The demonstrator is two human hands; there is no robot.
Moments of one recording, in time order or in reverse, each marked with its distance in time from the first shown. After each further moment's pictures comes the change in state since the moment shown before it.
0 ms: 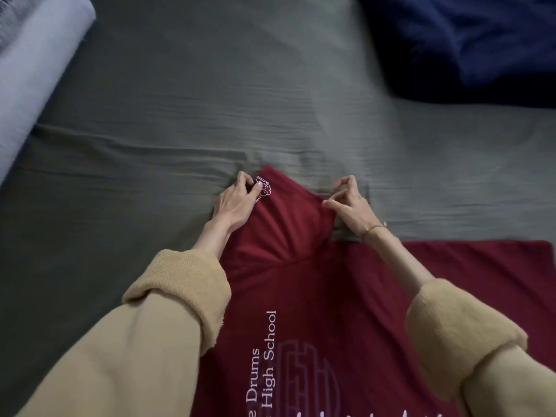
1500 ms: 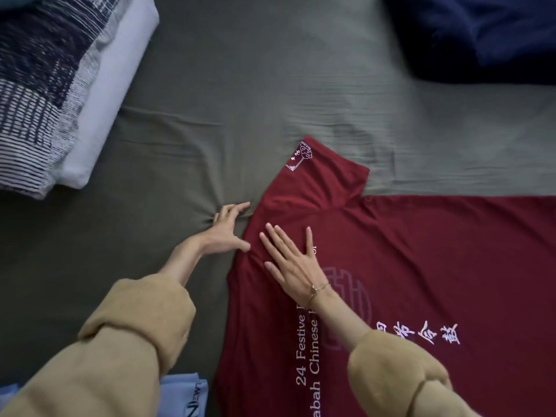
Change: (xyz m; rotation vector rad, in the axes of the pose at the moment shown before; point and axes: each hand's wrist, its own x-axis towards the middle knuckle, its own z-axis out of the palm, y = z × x) left_hand -0.148 -0.117 -0.065 0.032 -0.398 0.032; right_hand -0.185 -0.009 0.179 -0.913 -0.156 -0.519
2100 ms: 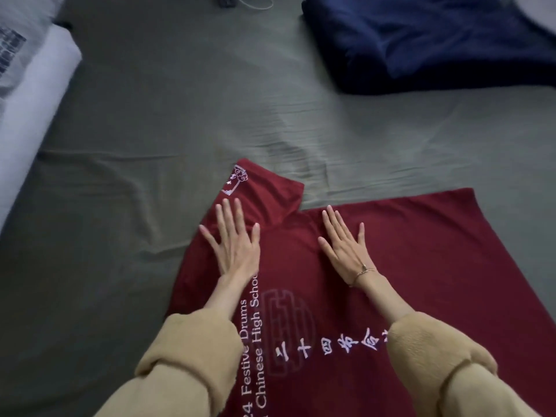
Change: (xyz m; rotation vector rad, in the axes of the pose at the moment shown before) left_hand 0.044 0.120 0.101 0.334 0.644 0.026; right_hand -0.056 0.178 -0.048 0.205 -0.038 0.435
